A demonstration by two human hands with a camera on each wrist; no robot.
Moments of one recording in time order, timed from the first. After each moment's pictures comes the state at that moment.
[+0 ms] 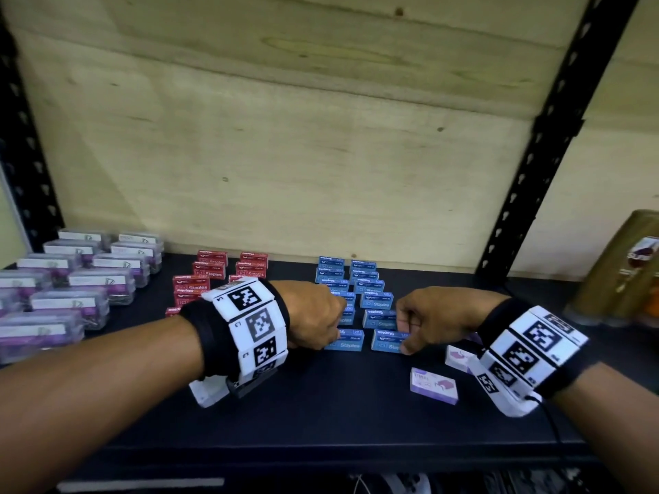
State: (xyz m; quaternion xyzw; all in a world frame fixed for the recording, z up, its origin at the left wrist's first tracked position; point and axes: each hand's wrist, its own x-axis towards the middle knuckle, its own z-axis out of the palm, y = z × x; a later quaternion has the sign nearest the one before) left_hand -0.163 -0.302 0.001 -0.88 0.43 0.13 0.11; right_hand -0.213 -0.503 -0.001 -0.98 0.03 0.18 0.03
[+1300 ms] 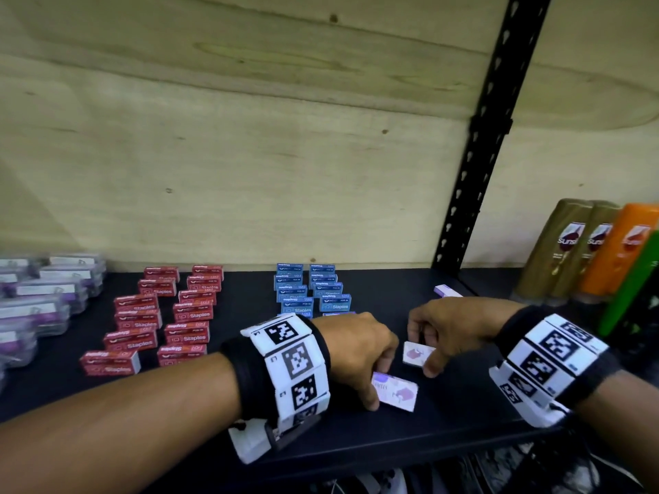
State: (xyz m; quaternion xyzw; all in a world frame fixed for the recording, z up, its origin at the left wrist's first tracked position) left_hand -0.206 -0.382 -0.016 -0.81 0.57 0.12 -0.02; right_hand -0.262 -0.564 0.000 -0.97 0.11 0.22 0.05
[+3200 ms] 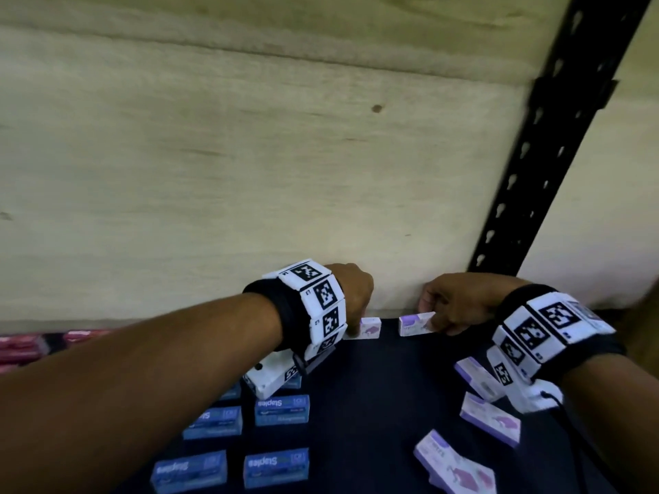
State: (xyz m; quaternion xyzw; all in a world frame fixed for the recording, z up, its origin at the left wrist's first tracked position) left_hand -0.006 -0.552 -0.005 -0.89 0.45 0.10 0.05; right_hand -0.086 -0.729 -0.004 -0.94 0.19 0.17 0.21
